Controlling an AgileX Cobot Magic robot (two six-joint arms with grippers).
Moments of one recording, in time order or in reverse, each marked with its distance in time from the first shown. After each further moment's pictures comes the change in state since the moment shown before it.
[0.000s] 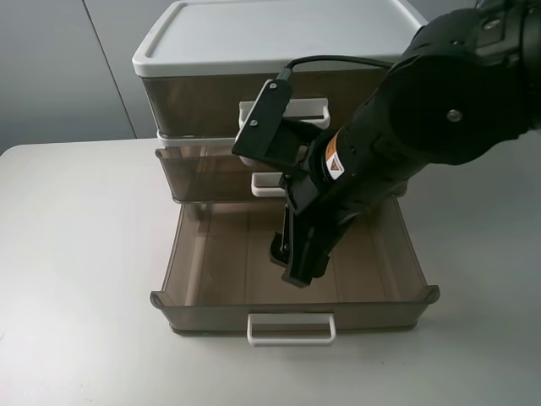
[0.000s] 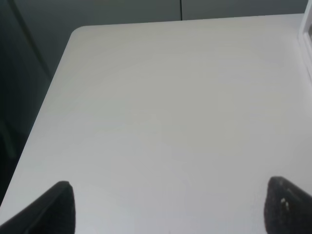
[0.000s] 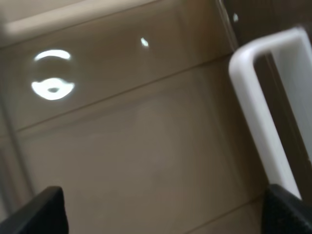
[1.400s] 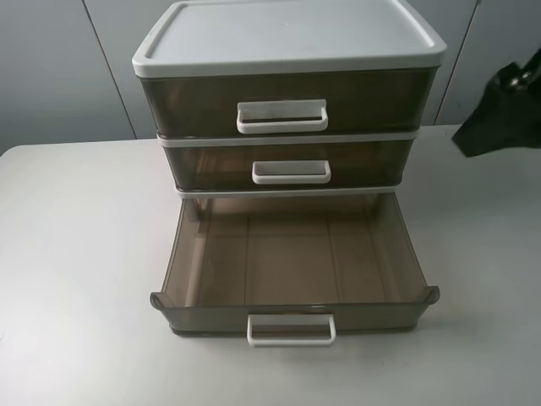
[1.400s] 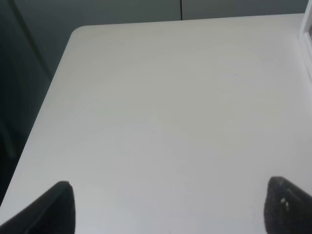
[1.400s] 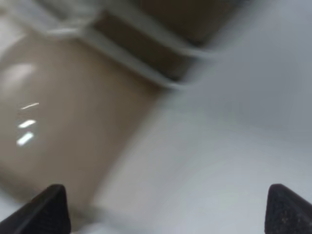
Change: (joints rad) left arm 0.000 0.000 0.000 0.000 0.000 0.000; right arm -0.559 -0.550 -0.100 0.091 0.569 0.130
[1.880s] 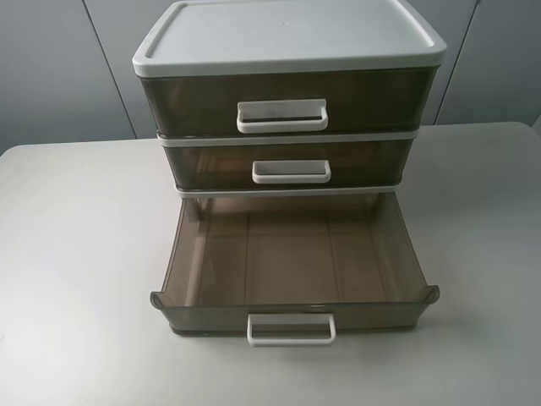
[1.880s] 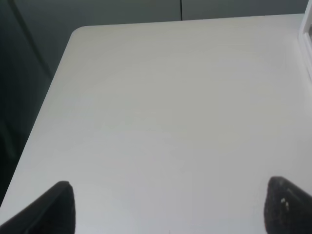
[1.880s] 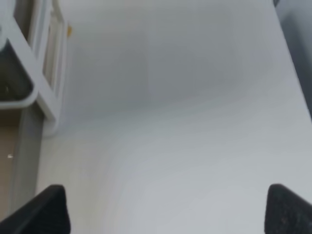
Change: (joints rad) left arm 0.000 0.000 0.000 0.000 0.000 0.000; right arm -0.420 -0.507 0.305 0.054 -0.101 0.051
